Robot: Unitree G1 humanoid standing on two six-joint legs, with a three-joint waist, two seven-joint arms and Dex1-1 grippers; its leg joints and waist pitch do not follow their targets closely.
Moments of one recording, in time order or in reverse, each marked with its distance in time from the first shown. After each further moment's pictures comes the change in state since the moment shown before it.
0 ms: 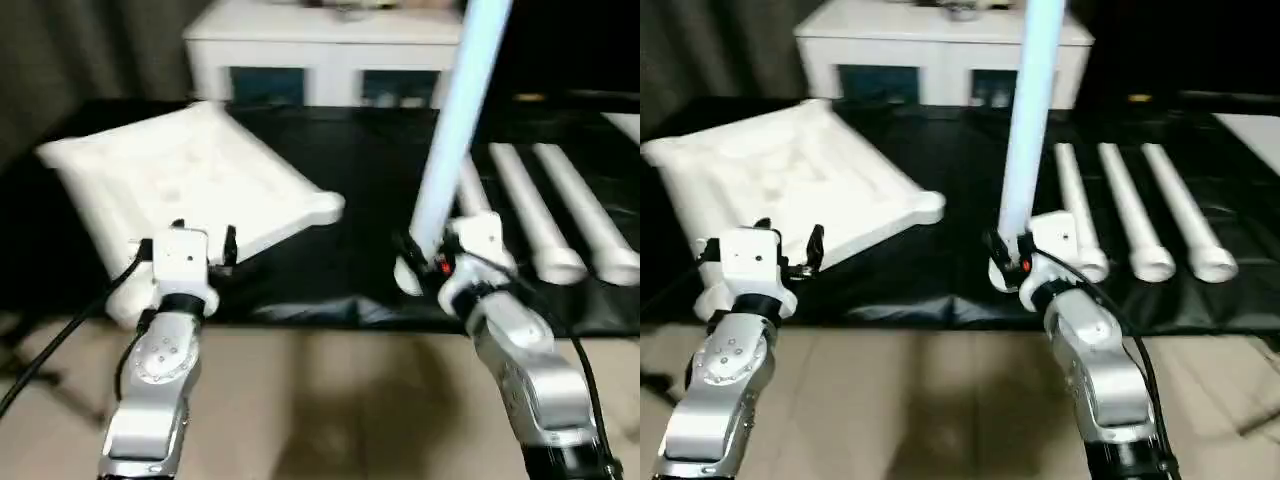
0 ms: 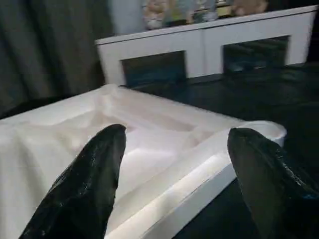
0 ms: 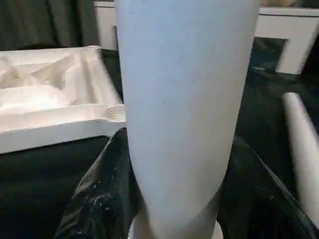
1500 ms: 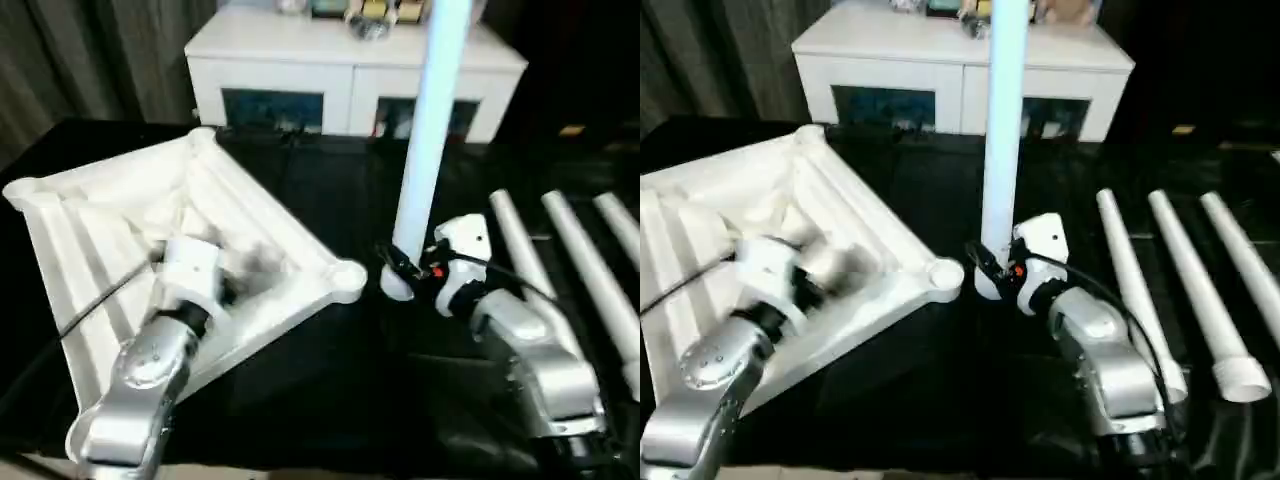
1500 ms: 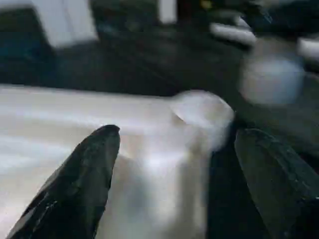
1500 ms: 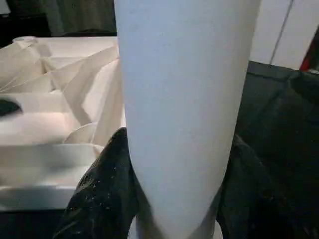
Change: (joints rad) left arm 0.031 0.226 -0.163 0.017 -0.217 0.081 -0.596; right arm -0.002 -0.083 0.026 0.017 0.077 0.018 0.237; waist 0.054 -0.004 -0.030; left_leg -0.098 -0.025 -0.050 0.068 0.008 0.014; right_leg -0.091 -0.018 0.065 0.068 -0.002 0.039
